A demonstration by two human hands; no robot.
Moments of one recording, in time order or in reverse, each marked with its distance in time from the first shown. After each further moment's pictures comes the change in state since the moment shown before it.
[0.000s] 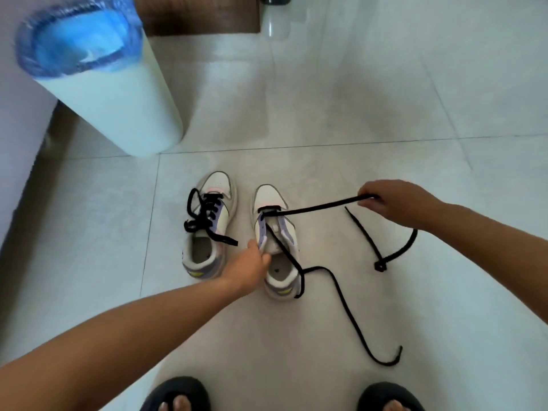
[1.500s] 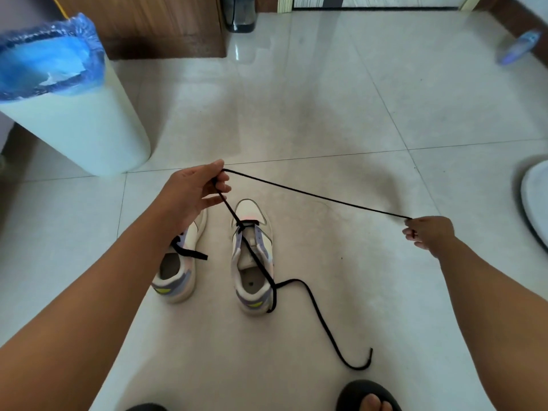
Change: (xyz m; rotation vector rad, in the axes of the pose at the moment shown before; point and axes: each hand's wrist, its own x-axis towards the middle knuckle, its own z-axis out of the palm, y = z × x) left_hand -0.006 0.060 -0.135 -1.098 0.050 0.257; right_hand -0.062 0.138 0.052 1.022 0.421 1.005
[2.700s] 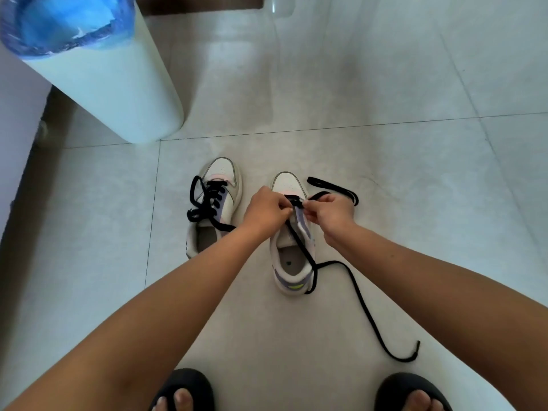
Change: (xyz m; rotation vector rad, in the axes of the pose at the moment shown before) left_hand 0.032 -0.110 0.023 1.039 0.010 0.049; right_hand -0.147 -0.045 0.234 0.322 -0.373 -0.001
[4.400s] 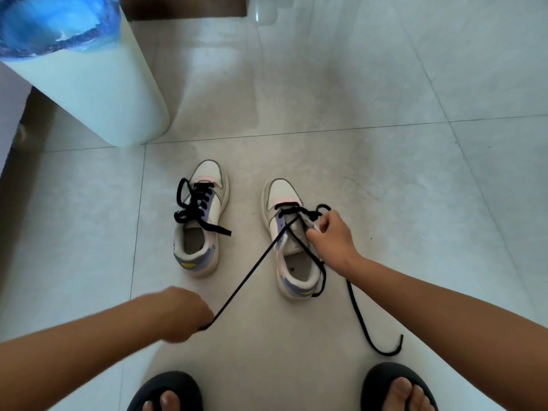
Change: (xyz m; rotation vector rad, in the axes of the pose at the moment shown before) left_hand -0.132 -0.062 -0.047 0.978 -1.039 0.144; right_hand -0.045 0.023 -0.046 -0.548 0.006 -0.283
